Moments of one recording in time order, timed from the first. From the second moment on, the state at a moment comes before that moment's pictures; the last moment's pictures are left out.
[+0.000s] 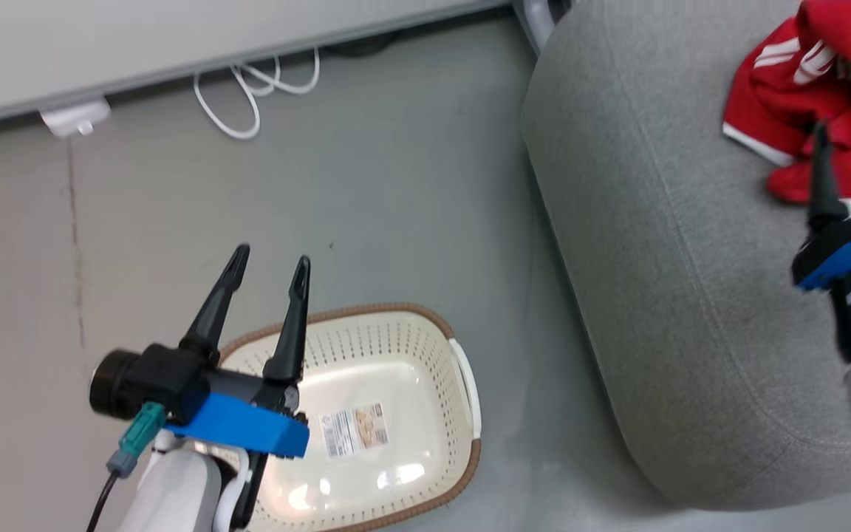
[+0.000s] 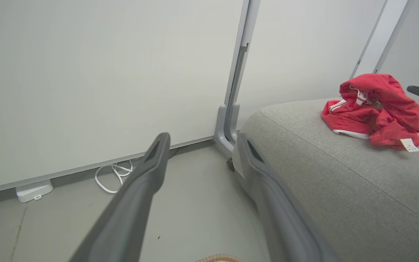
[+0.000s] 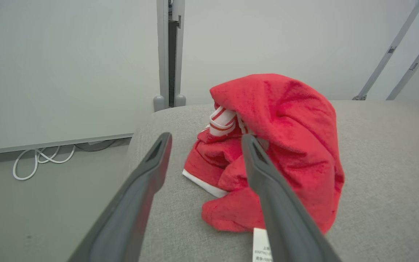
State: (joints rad) left arm -0.25 0.18 -0.28 0.19 -0.27 -0.13 -0.26; right arm -0.75 -0.27 -0.18 0.84 0.05 0.13 -0.26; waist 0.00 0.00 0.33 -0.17
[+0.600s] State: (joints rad) left arm -0.06 0.10 -0.11 0.23 -0.24 -0.13 -0.26; right arm -0.33 -0.09 -0.09 0.43 0.07 0.13 -0.26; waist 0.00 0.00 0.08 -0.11
